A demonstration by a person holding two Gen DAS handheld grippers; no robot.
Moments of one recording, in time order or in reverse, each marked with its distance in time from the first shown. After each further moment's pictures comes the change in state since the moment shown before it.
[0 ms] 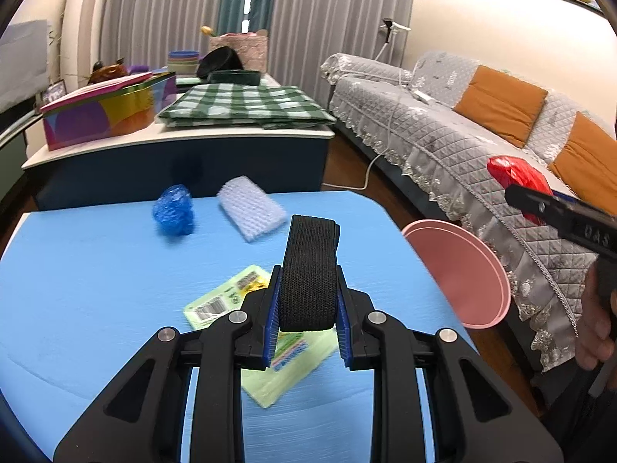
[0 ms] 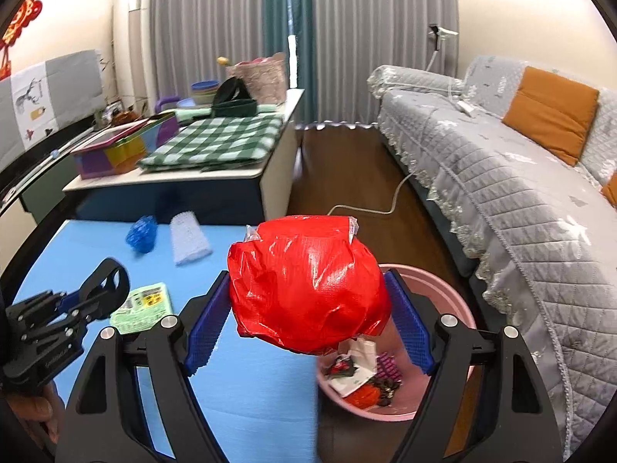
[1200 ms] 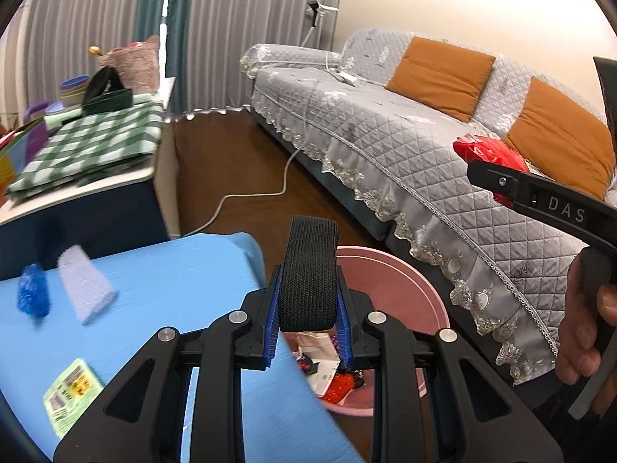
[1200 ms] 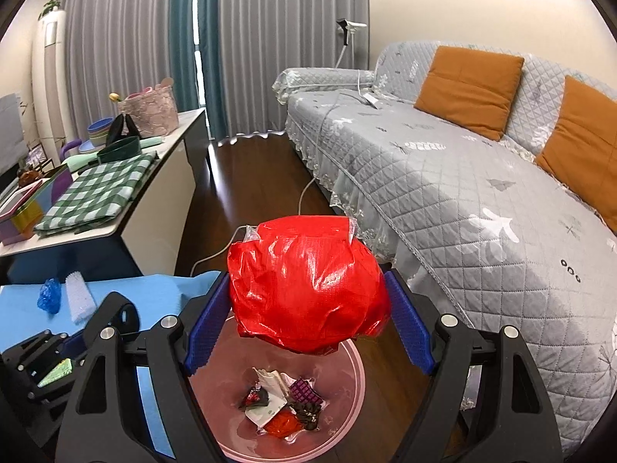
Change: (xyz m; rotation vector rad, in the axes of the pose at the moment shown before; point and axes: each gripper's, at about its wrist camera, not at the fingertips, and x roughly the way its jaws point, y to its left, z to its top) left arm 0.096 -0.160 0.055 0.141 0.046 -0.183; right arm 0.025 -0.131 0.032 0.171 -0.010 -0.242
